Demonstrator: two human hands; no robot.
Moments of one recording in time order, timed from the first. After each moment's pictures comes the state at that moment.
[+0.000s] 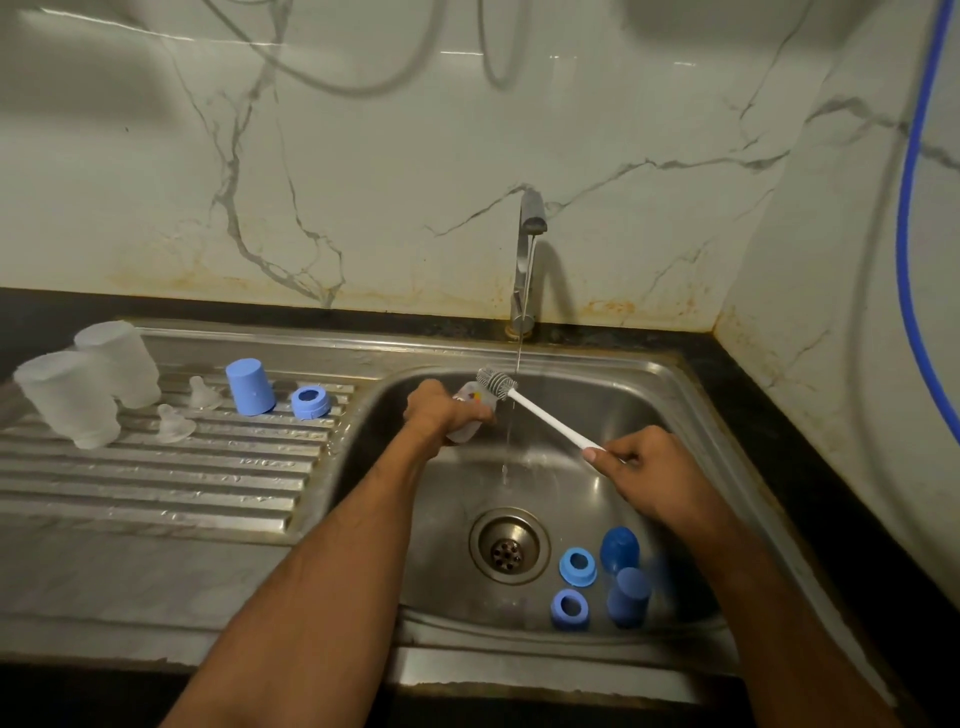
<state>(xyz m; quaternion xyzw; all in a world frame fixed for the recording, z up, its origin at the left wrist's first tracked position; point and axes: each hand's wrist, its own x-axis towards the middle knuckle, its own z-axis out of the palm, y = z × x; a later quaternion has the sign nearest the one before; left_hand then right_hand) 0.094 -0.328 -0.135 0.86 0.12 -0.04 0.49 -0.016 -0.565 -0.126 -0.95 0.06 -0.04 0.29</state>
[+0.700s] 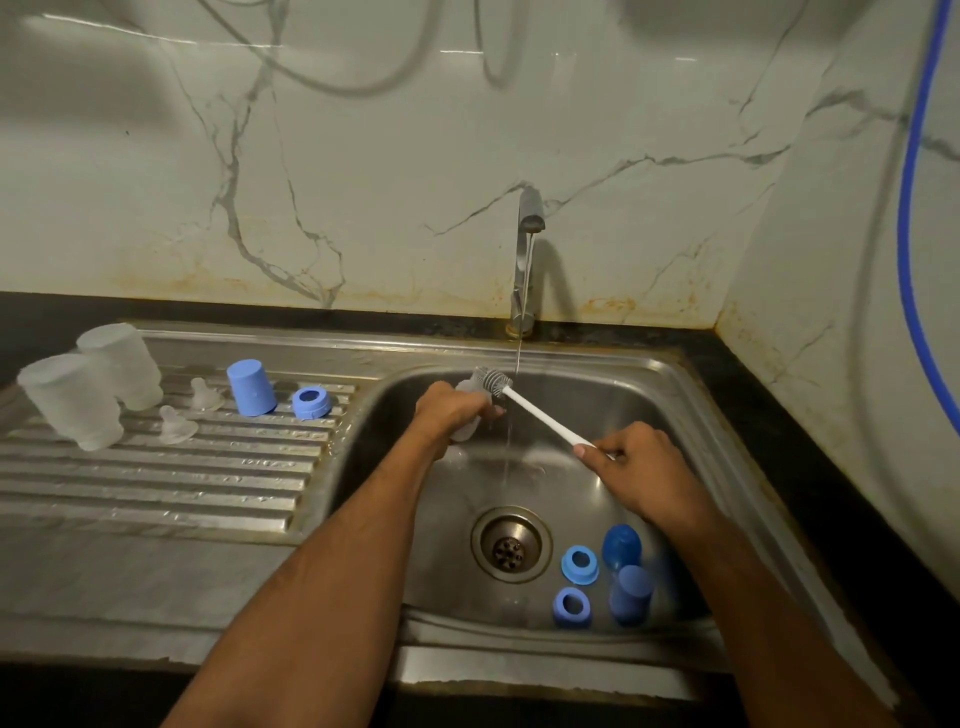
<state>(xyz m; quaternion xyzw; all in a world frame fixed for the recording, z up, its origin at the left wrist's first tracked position) 0.088 -0.336 -0.135 0.84 0.12 -0.04 0.54 -0.009 -0.555 -0.132 -0.95 0.06 -0.06 0.29</state>
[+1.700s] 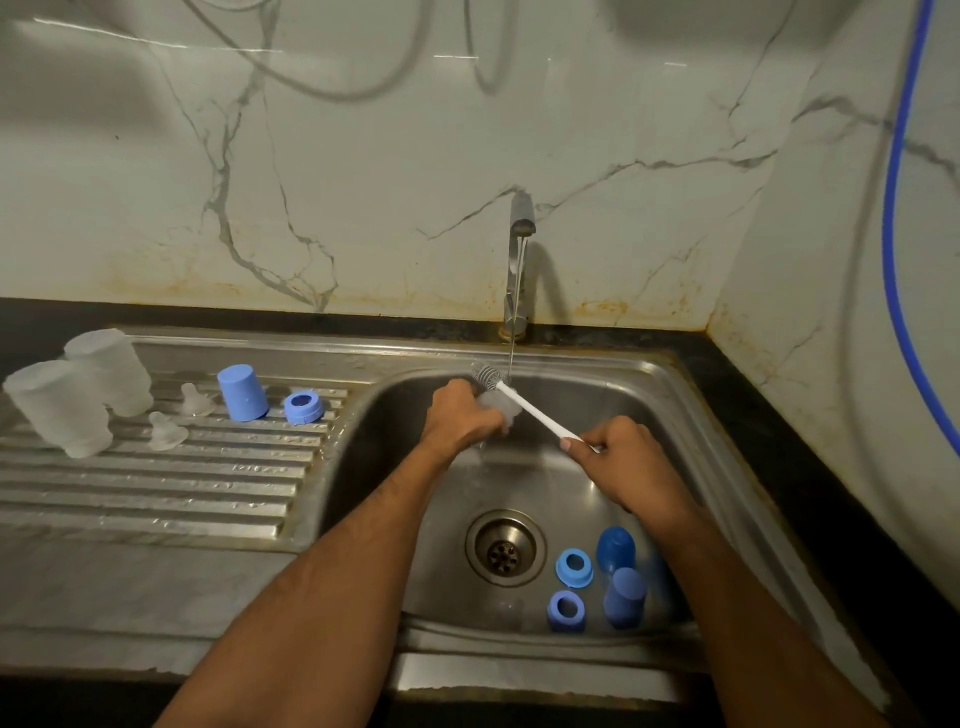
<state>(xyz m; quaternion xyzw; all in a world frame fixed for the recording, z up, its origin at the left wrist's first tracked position) 0.081 -0.353 -0.137 0.90 0.00 0.01 0.44 0.004 -0.549 -0.135 -0.95 0.07 -0.07 0.30</state>
